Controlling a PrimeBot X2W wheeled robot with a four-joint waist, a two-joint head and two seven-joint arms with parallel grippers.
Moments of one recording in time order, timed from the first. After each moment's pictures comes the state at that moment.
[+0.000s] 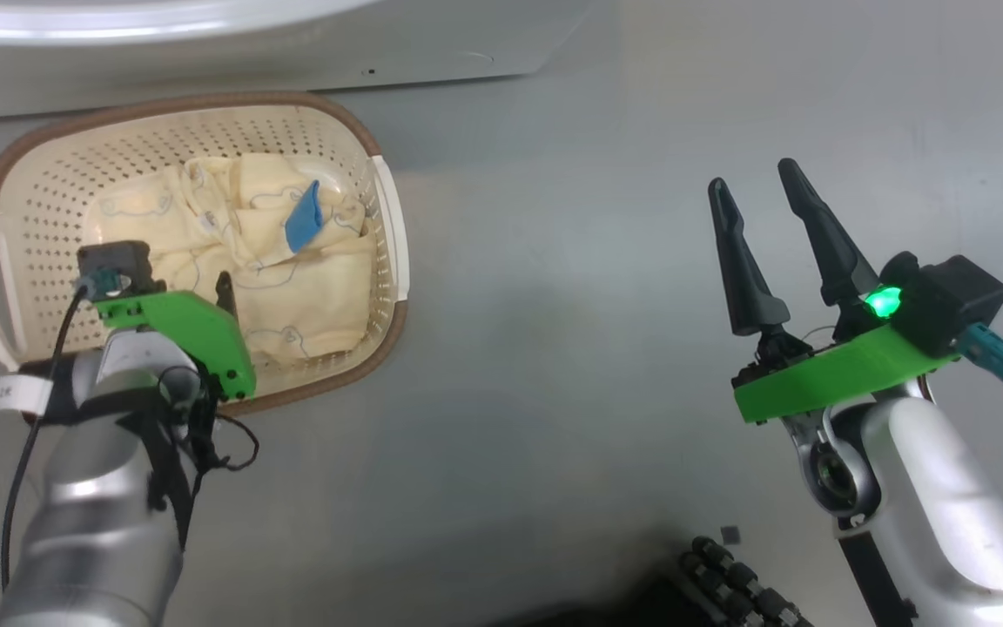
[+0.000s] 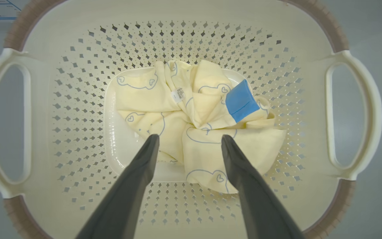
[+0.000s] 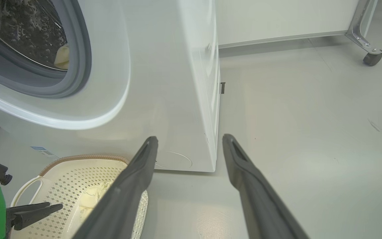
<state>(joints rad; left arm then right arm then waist) -0.83 0.08 -0.15 1.11 -0.27 0.03 0.00 -0.34 -0.09 0.24 0.09 0.34 0.13 -0.25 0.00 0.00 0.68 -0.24</state>
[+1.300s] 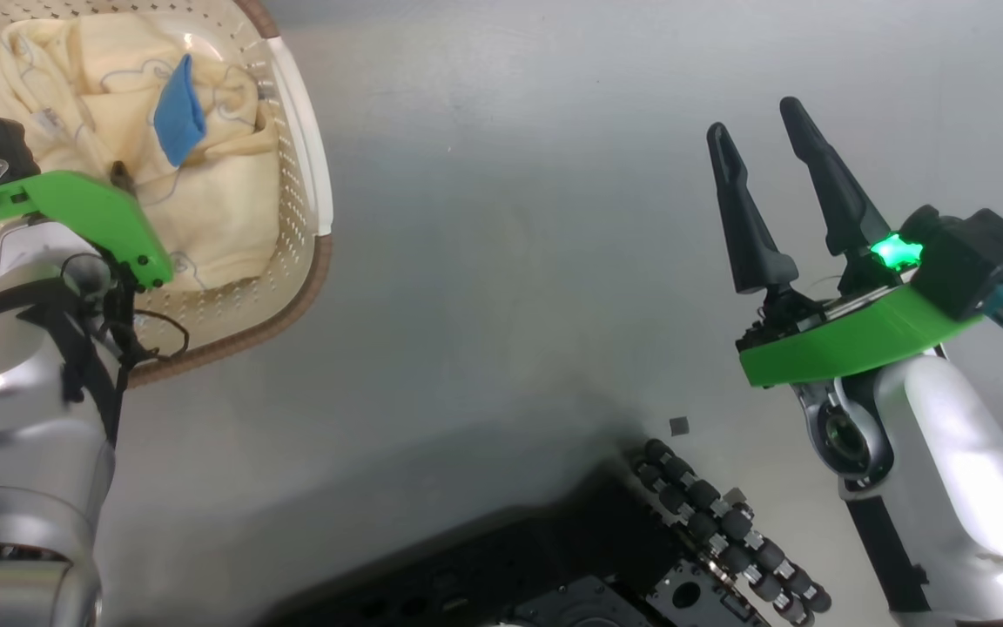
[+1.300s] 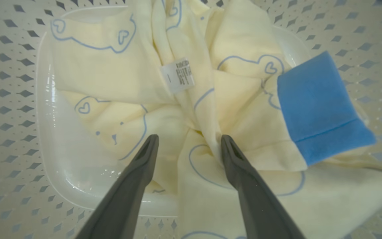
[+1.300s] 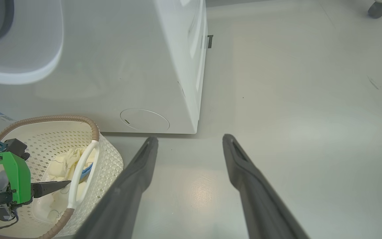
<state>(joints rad) -1.09 0.15 -0.13 1.29 -0.33 0.08 0.00 -0.41 -0.10 0.25 0.05 0.36 0.13 -0.25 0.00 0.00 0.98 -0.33</state>
